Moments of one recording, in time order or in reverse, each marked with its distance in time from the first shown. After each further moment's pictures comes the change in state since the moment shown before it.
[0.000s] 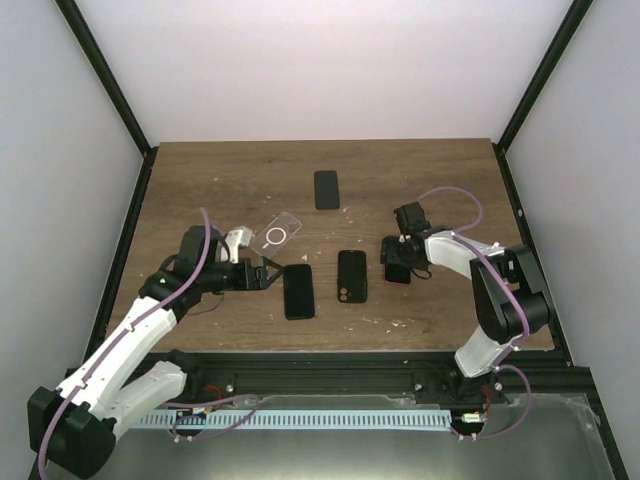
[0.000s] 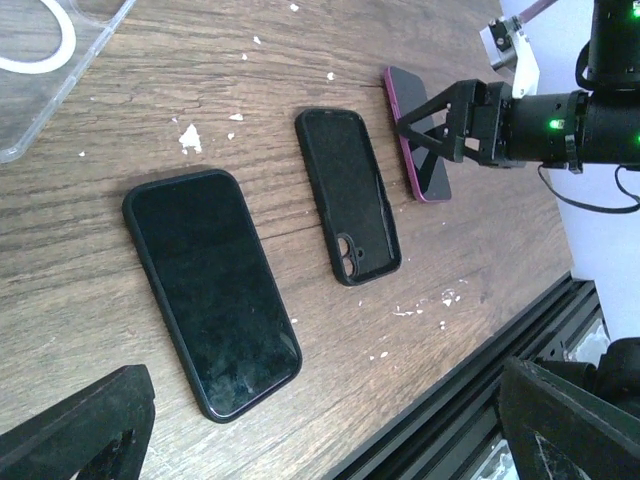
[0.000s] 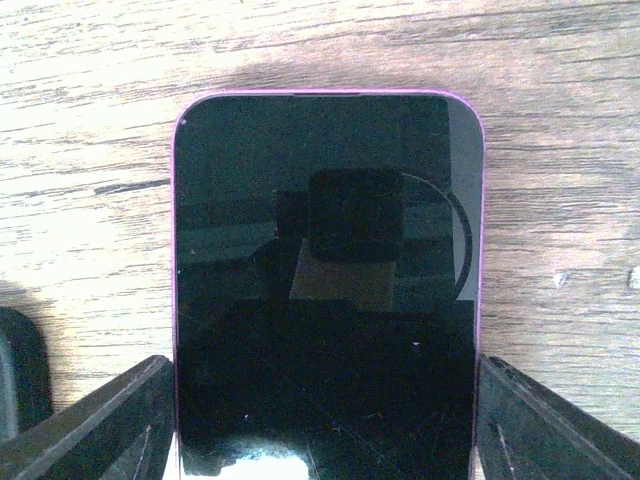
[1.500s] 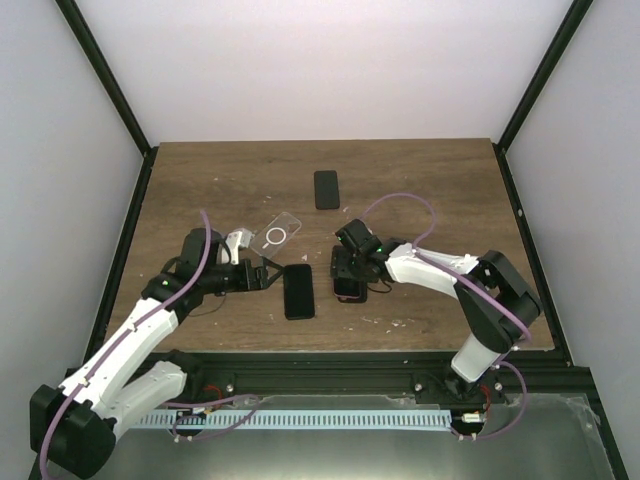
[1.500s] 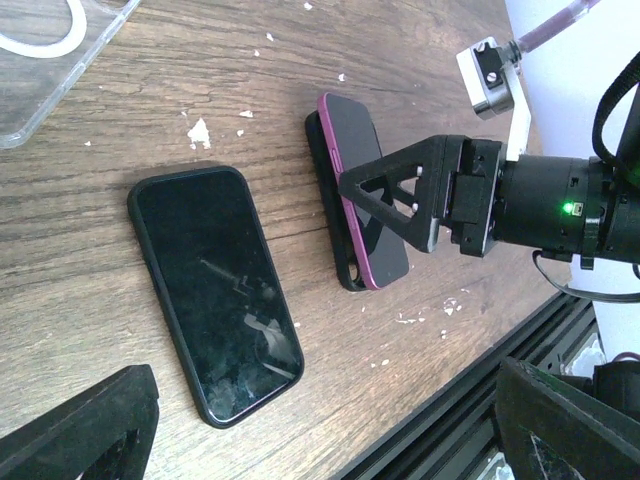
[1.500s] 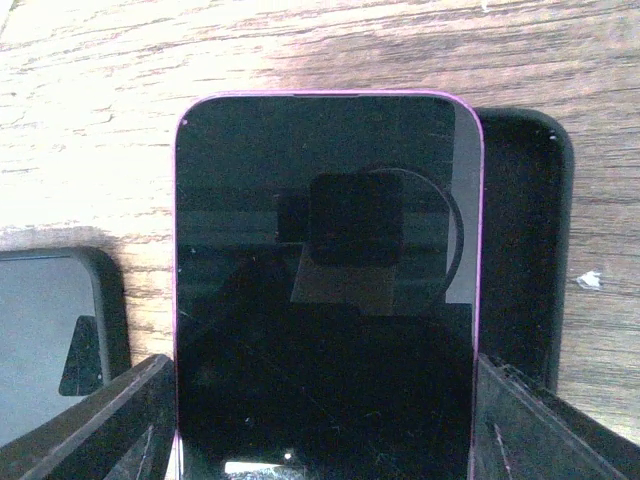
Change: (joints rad) left arm 0.000 0.003 -0.042 0.052 -0.001 -0.051; right arm 0.415 -0.003 0.069 0.021 0.034 0.325
